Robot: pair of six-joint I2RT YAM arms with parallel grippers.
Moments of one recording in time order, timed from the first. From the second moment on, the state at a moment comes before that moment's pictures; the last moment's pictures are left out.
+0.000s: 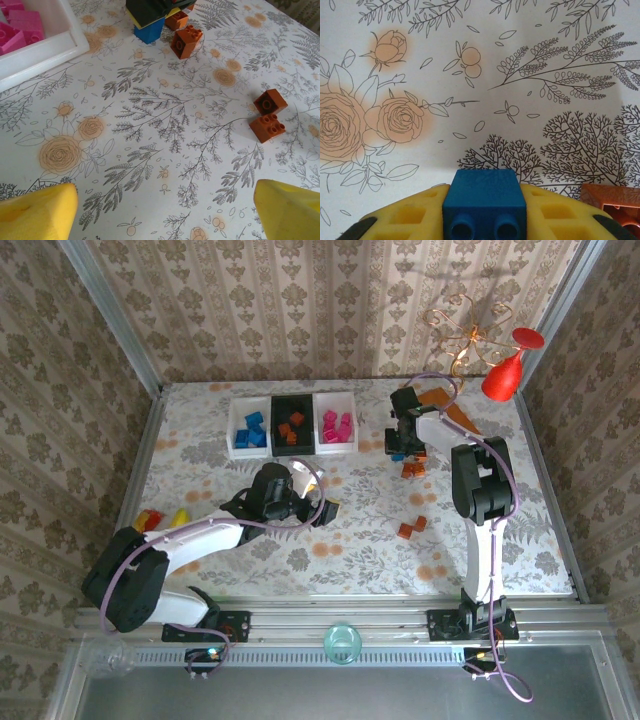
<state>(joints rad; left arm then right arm) -0.73 1.36 0.65 0.17 0.28 -0.11 0.21 2.15 1.63 -0.67 0.04 0.23</state>
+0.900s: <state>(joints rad) -0.40 0.78 0.38 0.13 -0.13 -0.30 0.68 2.28 1.94 -0.12 -0.22 0.45</state>
